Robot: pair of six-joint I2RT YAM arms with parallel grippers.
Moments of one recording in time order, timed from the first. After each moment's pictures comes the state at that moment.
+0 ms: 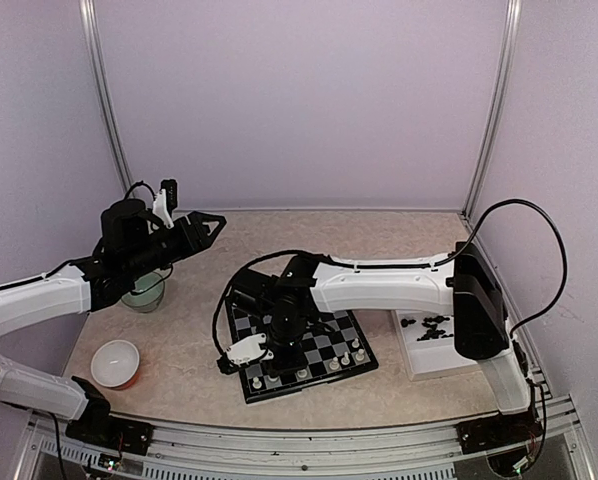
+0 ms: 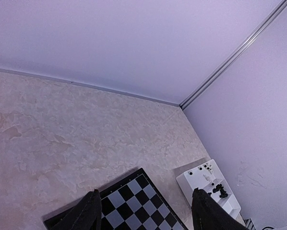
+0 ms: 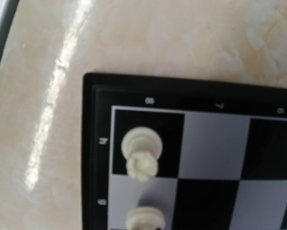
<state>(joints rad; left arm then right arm) -0.53 1.19 0.74 0.28 0.10 -0.62 1.21 2.24 1.92 -1.03 -0.16 -0.73</state>
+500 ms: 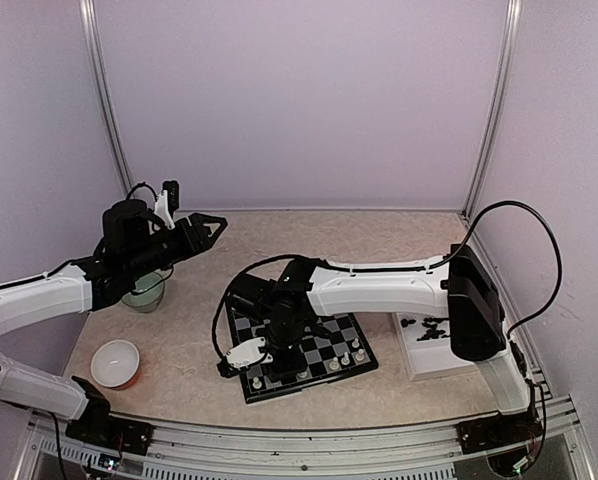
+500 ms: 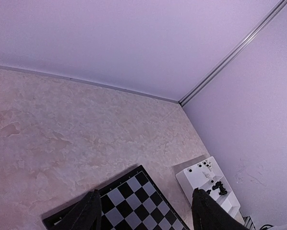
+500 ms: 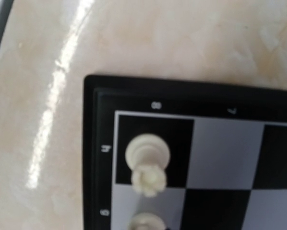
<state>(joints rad) -0.53 1.20 0.74 0.28 0.12 -0.62 1.22 2.26 1.92 -1.02 -0.16 -0.72</state>
